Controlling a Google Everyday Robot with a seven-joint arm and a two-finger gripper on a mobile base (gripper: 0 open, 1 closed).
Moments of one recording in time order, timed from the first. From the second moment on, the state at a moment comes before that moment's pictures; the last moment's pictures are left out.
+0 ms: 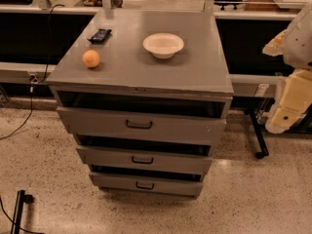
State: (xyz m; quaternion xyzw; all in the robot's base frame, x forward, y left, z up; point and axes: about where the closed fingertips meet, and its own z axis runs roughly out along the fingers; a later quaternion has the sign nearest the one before) arm 0.438 -0.217 0.976 -0.60 0.78 -0.03 0.16
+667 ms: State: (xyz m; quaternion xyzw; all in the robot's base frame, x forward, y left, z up) arm 0.439 -0.206 0.957 -0.61 0.78 -0.02 0.17
